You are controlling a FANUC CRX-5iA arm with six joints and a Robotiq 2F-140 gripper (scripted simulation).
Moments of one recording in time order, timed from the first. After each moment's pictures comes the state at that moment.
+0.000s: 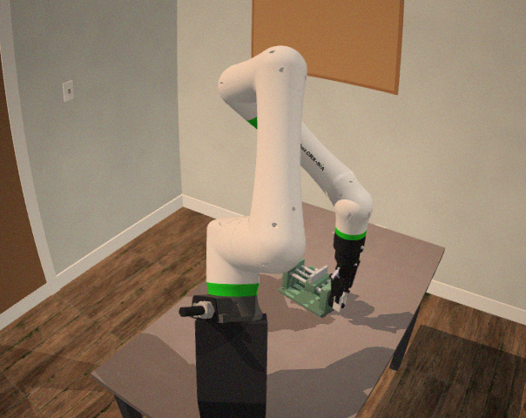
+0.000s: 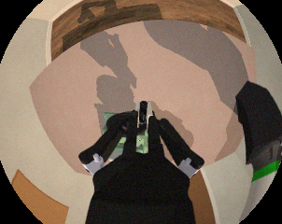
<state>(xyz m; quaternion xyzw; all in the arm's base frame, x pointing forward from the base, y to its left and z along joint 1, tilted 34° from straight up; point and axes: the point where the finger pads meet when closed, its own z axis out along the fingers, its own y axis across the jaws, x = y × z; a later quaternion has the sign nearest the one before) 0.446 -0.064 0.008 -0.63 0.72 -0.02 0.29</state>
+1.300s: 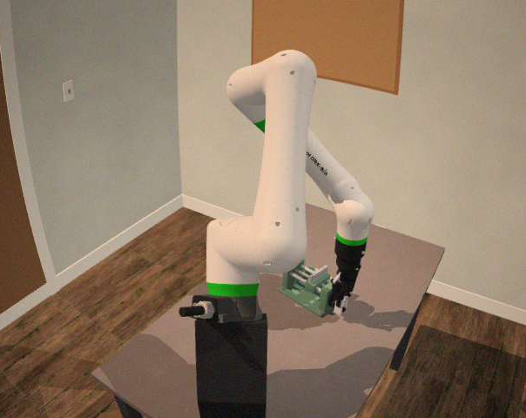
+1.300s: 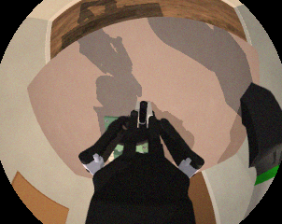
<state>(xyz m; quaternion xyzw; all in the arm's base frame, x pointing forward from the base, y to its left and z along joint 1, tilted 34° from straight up) 0.466 -0.058 -0.007 -0.63 0.72 -0.02 0.29</state>
